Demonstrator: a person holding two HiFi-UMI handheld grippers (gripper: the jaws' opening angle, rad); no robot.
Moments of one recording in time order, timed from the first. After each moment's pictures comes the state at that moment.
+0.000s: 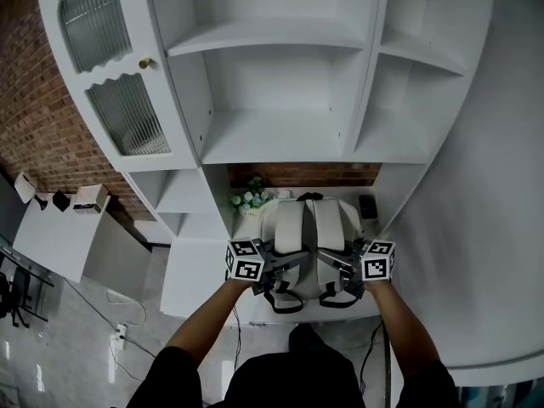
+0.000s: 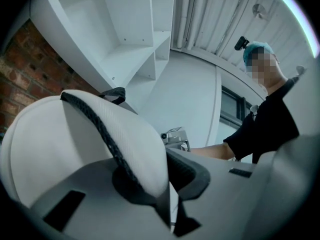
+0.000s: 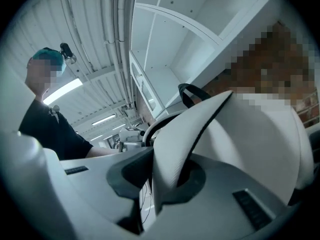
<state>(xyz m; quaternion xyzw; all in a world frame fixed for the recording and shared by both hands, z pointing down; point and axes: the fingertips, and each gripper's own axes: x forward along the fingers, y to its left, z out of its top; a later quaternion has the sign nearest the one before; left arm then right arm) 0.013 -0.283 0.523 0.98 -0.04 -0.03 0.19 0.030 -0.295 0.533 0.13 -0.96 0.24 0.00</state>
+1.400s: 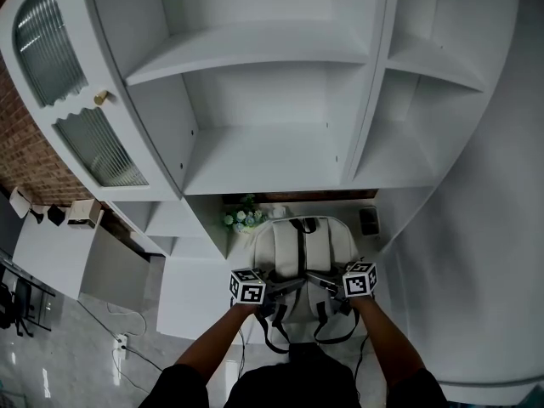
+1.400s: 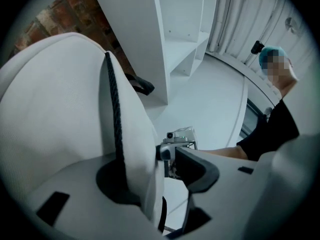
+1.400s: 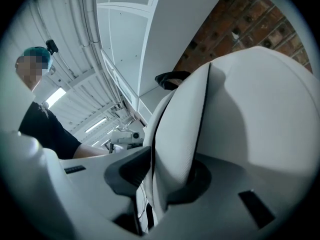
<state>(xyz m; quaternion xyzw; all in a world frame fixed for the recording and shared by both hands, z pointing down) 0.024 -0.351 0.625 0.94 -0.10 -0.02 0.32 0.030 -0.366 0.637 0.15 -0.93 0.34 0.03</state>
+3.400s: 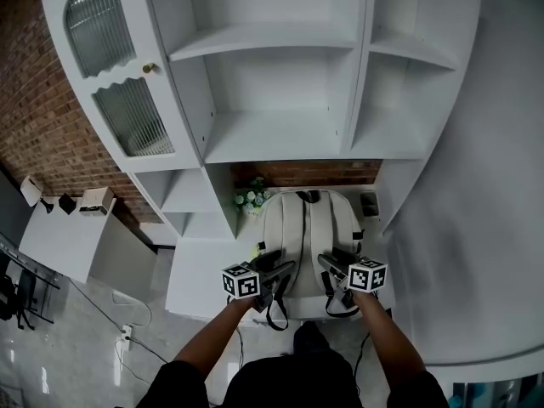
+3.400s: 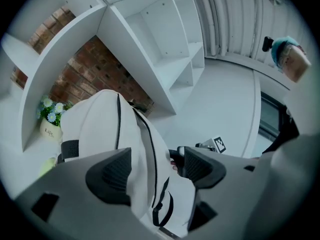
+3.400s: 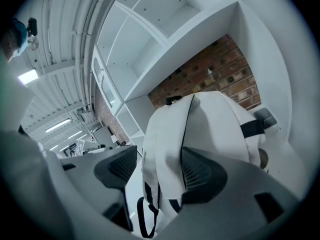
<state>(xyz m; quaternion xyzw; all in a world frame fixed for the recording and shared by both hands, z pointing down) -0.043 -0.291 0.618 0.92 -0.26 -0.05 0.29 0.072 -0.307 0.627 0.37 -0.88 0.30 0.03</state>
